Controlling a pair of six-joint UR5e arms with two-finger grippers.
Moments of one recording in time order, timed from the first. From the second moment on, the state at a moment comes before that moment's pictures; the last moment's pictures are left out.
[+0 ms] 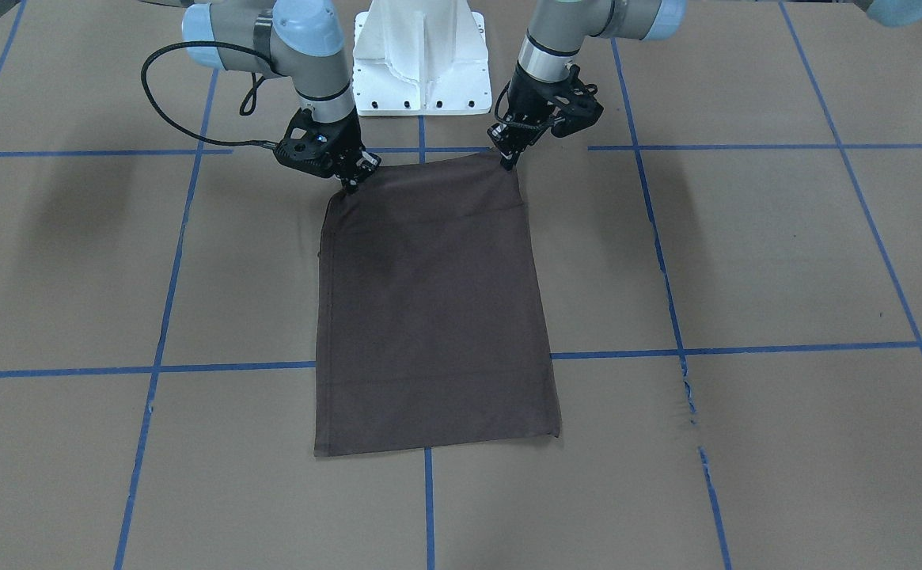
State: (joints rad) left arm -0.27 -1.90 -2.01 -1.80 -1.61 -2.00; right arm 0.30 -1.13 1.86 -1.51 1.71 1.79
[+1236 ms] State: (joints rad) left arm -0.27 -1.90 -2.02 -1.79 -1.61 -2.00; right arm 0.28 -1.13 1.87 -1.50 1.71 1.79
